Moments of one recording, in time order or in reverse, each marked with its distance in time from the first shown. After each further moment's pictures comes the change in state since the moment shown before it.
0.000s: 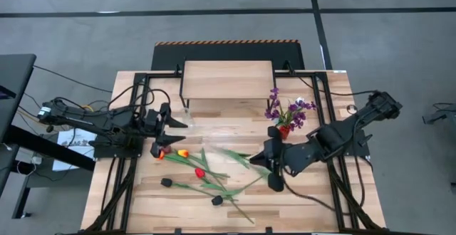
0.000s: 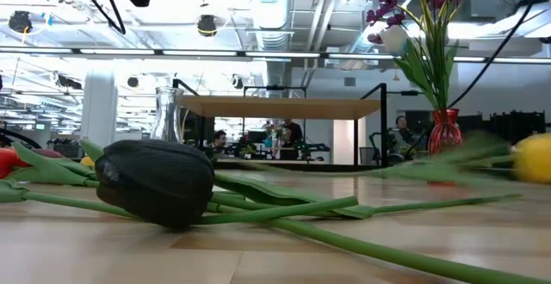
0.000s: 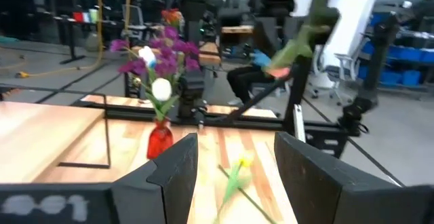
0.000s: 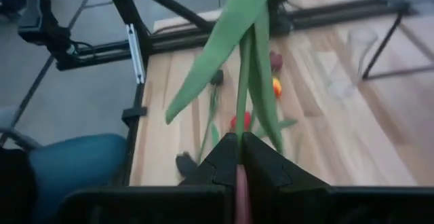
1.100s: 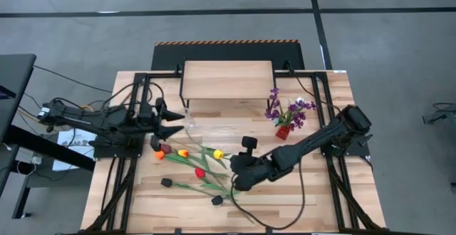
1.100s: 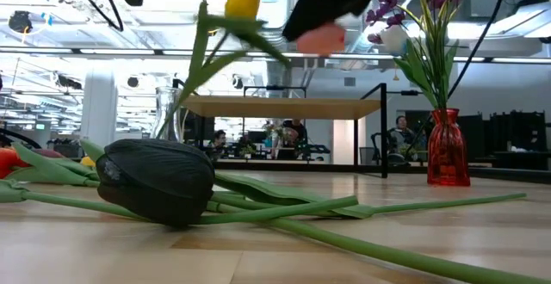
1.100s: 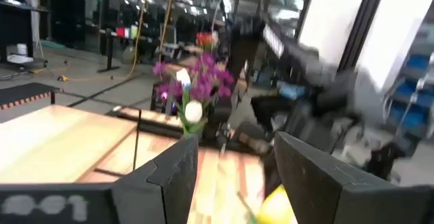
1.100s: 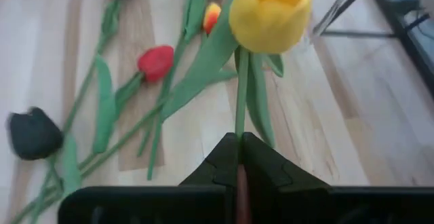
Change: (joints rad) left arm 0.000 -0.033 0.000 0.043 -0.147 -0.063; right arm -0.075 0.404 -0.002 0.080 0.176 -0.148
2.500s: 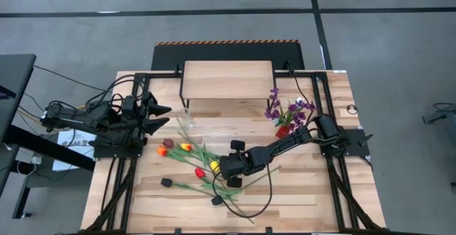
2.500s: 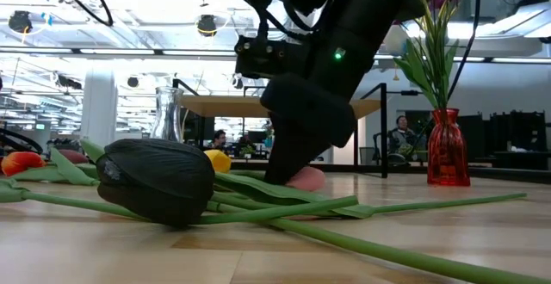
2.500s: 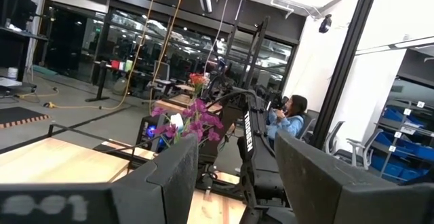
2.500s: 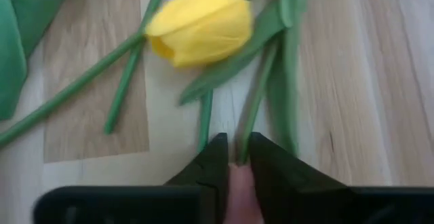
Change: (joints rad) left arm 0.000 -0.167 0.000 0.003 -0.009 -0.038; right arm -0.148 0.314 0.003 0.101 -0.263 -0.024
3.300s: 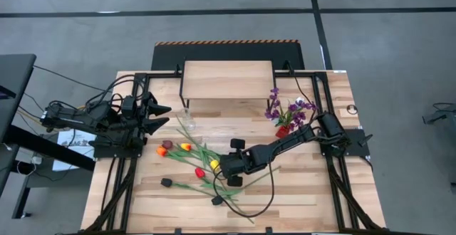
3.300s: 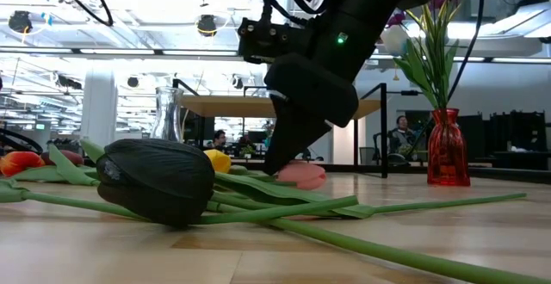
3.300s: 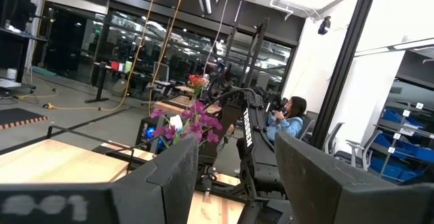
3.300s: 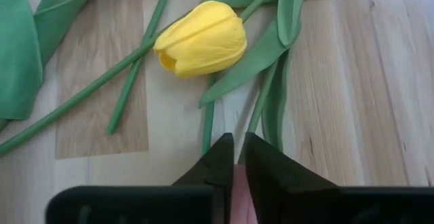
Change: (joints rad) left arm 0.000 0.000 0.000 0.006 0.000 0.000; right arm 0.005 -0.042 -0.002 -0.003 0.002 -0.026
